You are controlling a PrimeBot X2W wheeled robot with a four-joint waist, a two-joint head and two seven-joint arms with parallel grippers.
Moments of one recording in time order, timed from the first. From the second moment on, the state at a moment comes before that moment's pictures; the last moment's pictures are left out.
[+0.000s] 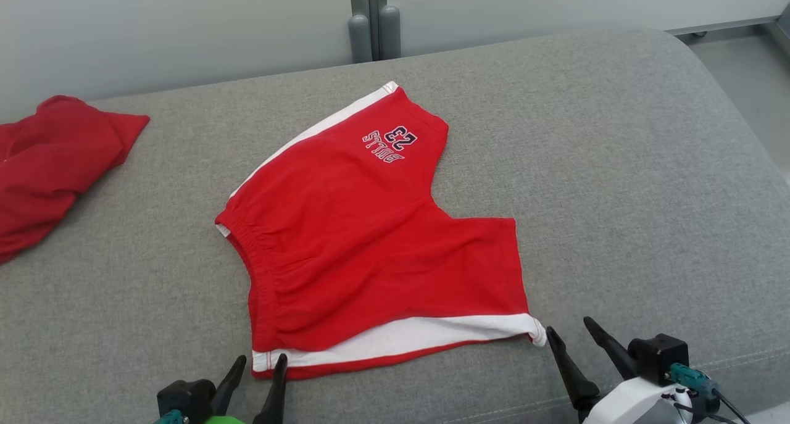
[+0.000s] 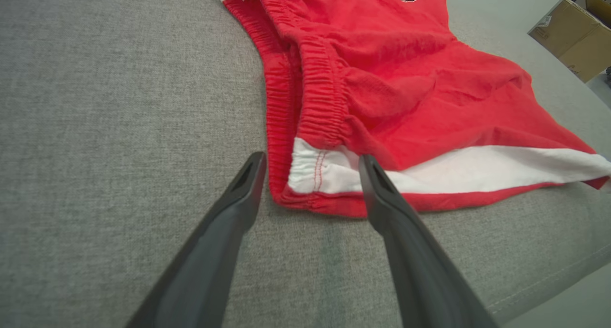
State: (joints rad) left arm 0.08 0.08 -0.30 0.33 -0.50 -0.05 -0.20; right arm 0.07 -0.16 0.33 0.36 0.30 0.11 -0.25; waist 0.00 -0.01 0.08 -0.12
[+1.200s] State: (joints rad) left arm -0.01 0.08 -0.33 0.43 -0.47 -0.10 -0.23; right arm -0.04 -0.12 0.50 0.49 0.50 0.12 -0.25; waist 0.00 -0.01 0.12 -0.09
